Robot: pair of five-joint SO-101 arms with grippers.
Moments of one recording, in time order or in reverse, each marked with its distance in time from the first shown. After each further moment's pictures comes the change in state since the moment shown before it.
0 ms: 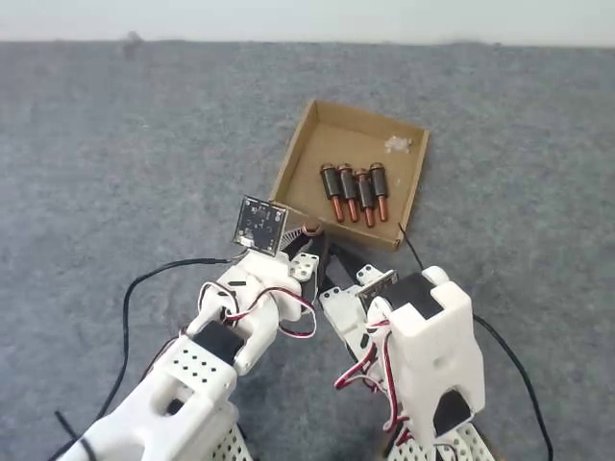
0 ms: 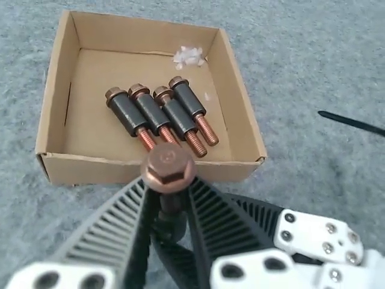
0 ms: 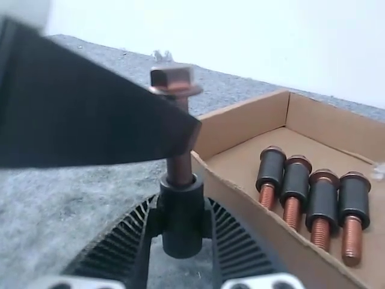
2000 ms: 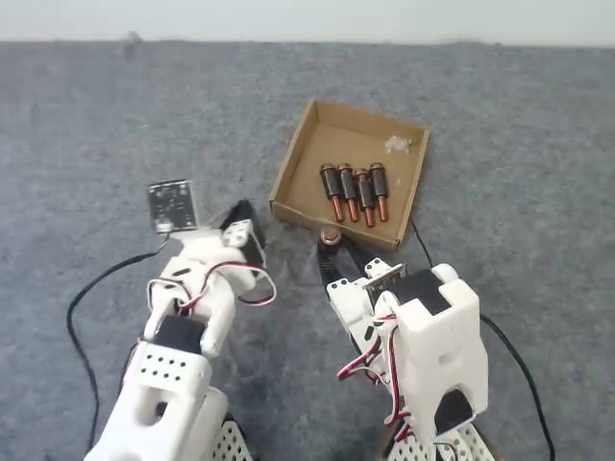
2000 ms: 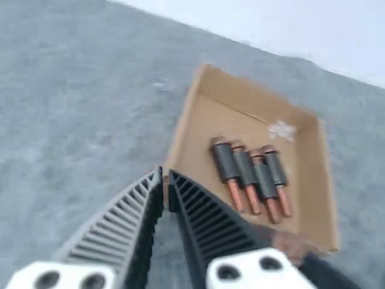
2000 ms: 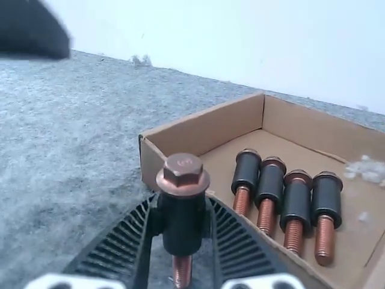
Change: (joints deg) left arm -19.0 -8.5 -2.1 7.5 9.1; right arm 2.9 0.0 -1.3 0.8 0.0
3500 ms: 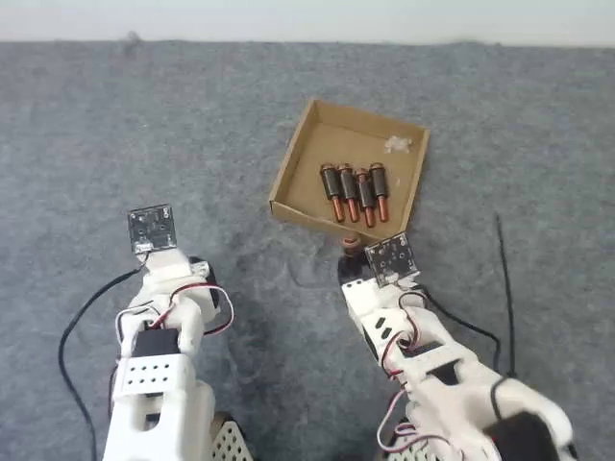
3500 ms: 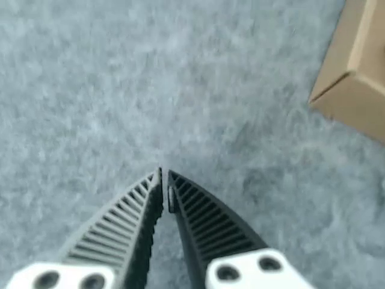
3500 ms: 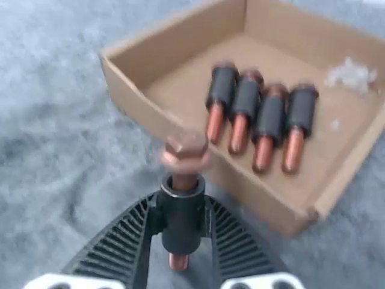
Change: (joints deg) left arm -17.8 -0.9 8.7 12.8 -16.3; right arm 5.3 -57.8 9.2 74.7 -0.2
